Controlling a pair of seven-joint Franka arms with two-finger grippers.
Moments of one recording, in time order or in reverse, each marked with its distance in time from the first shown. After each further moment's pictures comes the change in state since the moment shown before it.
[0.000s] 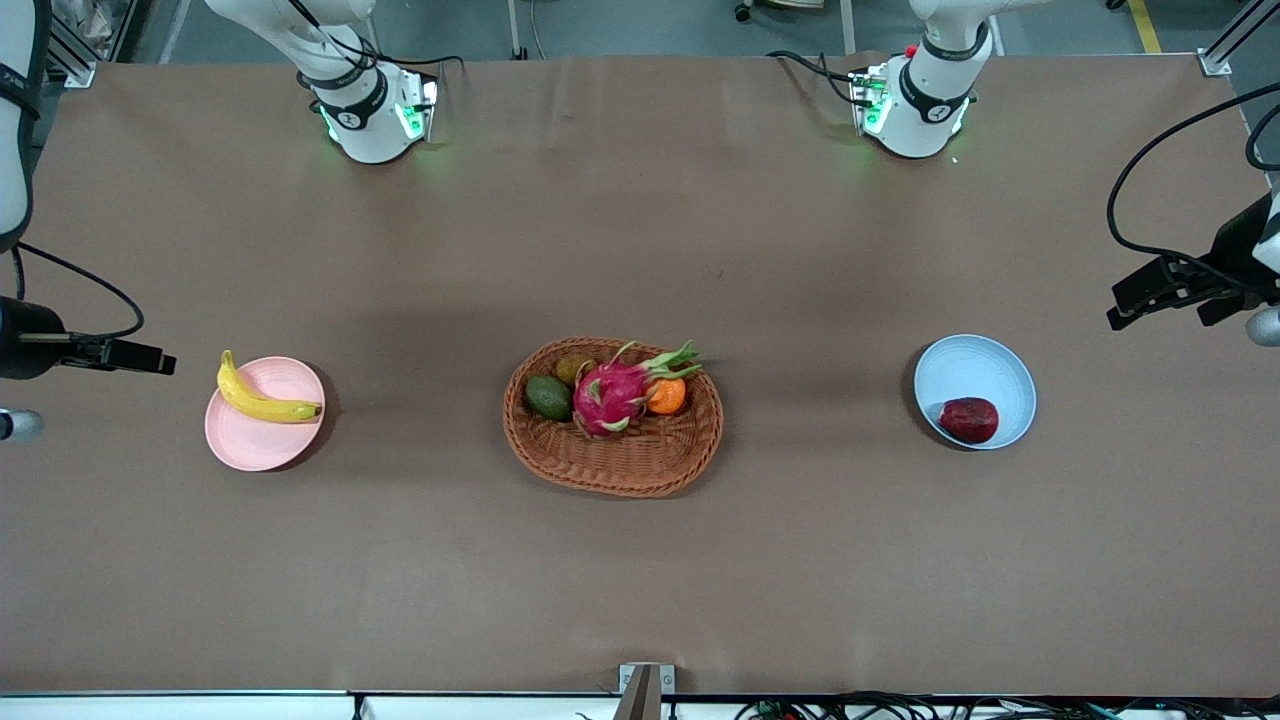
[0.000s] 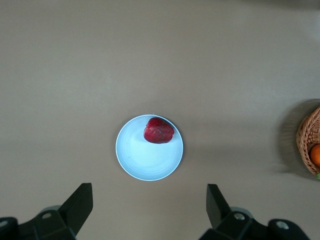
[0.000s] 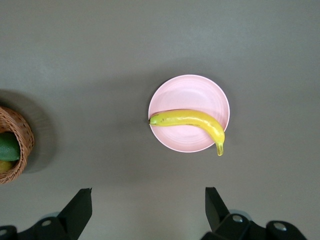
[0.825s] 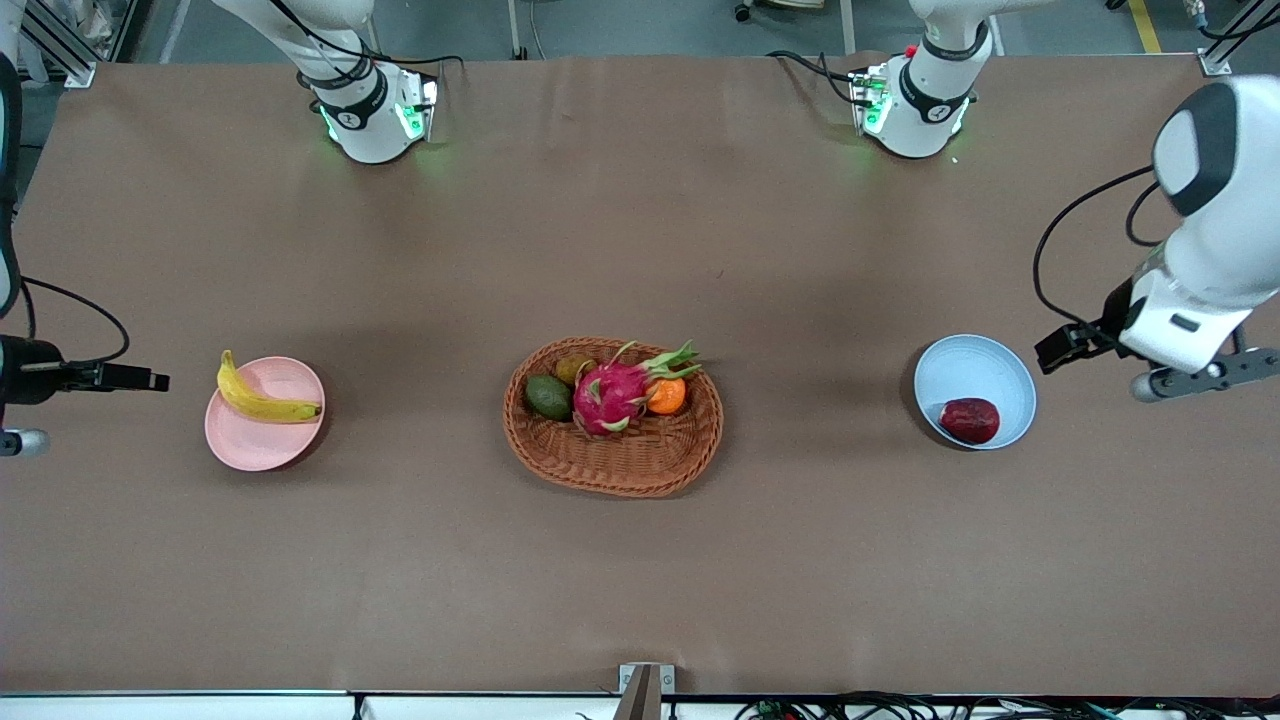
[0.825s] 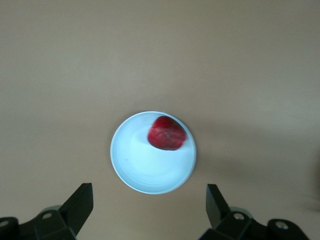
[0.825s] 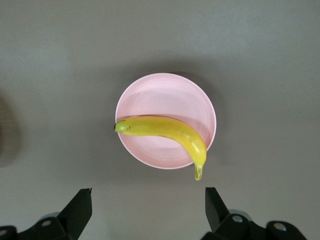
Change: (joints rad) left arm -0.026 0.009 -0.011 -0.236 0.062 0.216 -0.207; right arm -0.139 0.072 0.005 -0.124 0.043 0.124 -0.232
